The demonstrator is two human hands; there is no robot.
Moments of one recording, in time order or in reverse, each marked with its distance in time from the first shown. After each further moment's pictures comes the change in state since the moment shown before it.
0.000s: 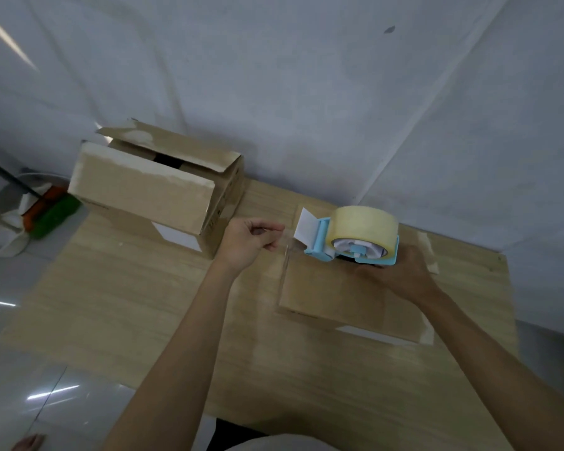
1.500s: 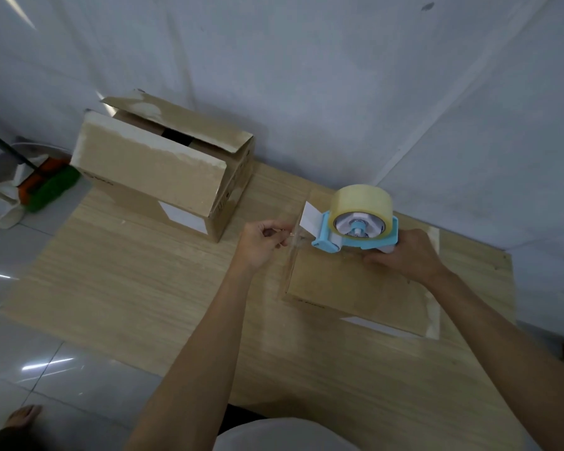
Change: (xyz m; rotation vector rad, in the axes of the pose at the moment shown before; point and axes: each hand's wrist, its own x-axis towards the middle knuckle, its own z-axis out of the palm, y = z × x) left_hand 0.005 -0.056 0.014 -0.056 0.043 -0.052; right_hand 0.027 0.003 0.001 -0.299 -0.060 -0.141
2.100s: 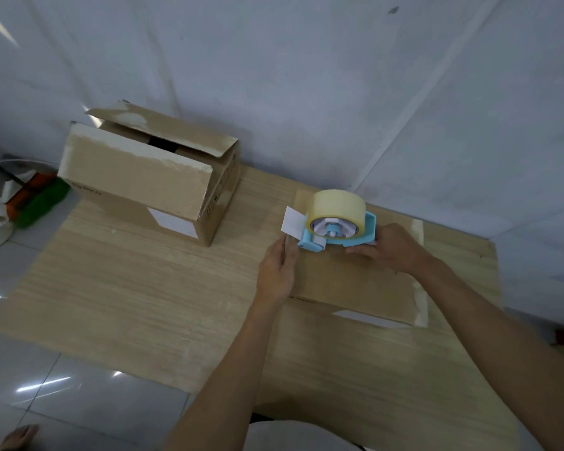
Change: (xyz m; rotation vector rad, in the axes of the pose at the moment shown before) left_hand -0.053 -0.025 0.062 0.139 0.091 0.030; right_hand -0.001 -0.004 -0.004 -0.008 -0.094 -0.138
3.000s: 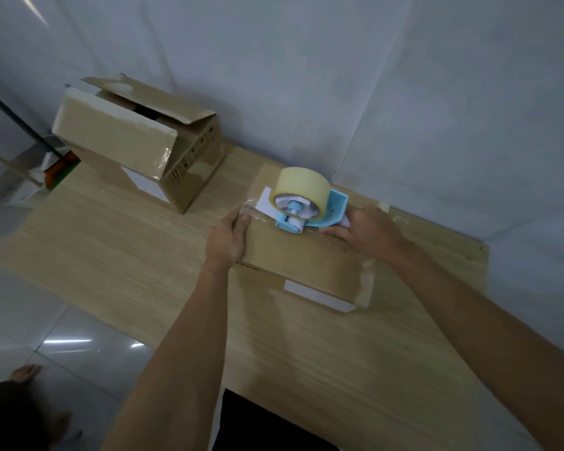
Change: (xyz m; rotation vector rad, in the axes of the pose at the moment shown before) left_hand -0.003 -0.012 0.023 0.396 0.274 0.046; right_hand -0.030 0.059 -0.015 -0.167 0.001 -0.102
